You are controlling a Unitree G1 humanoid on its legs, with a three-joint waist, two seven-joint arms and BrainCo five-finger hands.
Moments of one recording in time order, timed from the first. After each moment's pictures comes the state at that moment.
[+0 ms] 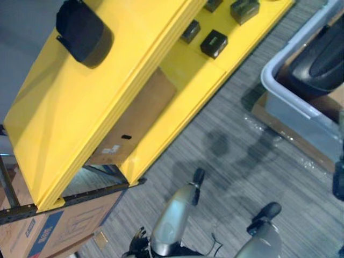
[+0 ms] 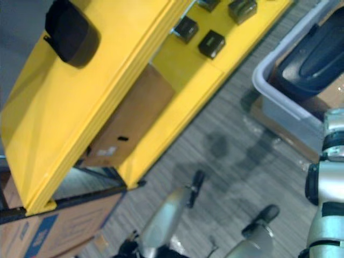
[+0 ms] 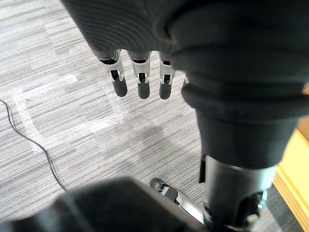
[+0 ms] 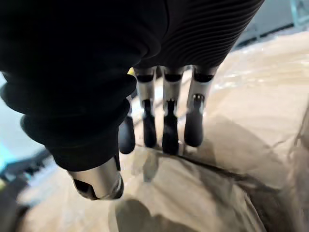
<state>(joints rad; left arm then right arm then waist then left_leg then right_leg) 0.10 0.03 -0.24 1.06 -0.51 -0.22 0.04 -1.14 -0.86 0.10 1.22 0.07 0.26 -0.79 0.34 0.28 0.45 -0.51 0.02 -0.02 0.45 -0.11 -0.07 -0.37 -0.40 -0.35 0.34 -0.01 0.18</state>
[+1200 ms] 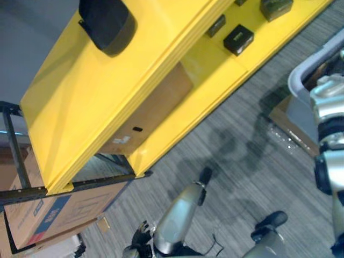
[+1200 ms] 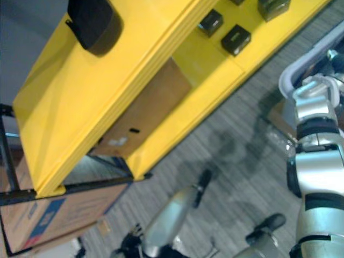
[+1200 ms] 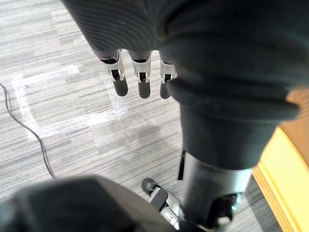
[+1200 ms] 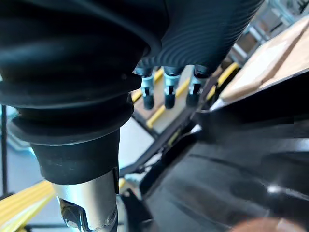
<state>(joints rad) 0.06 0.03 -0.28 1.07 -0.55 -0.22 0.02 -1.23 -0.76 0.23 1.17 0.06 0.13 -1.03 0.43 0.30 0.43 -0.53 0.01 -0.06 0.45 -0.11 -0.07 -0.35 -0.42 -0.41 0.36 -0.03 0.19</state>
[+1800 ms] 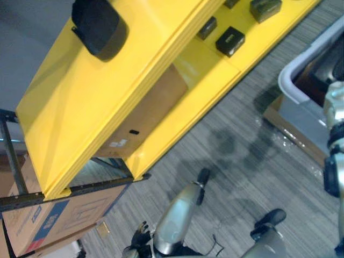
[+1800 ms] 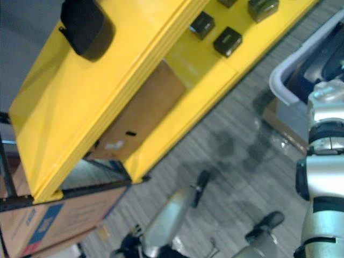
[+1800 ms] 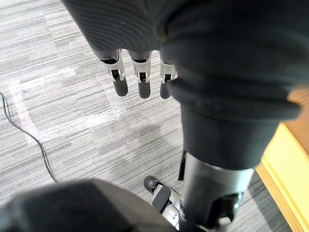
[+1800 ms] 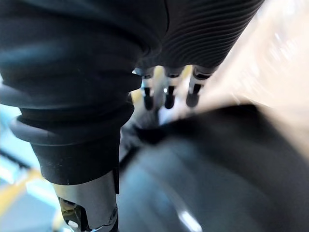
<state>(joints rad) 0.06 0.04 -0.28 1.07 -0.55 -0.21 0.02 -1.17 -0.81 0.18 1.19 0.22 0.10 -0.65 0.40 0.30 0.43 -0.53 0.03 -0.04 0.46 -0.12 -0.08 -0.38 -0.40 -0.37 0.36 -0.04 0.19</state>
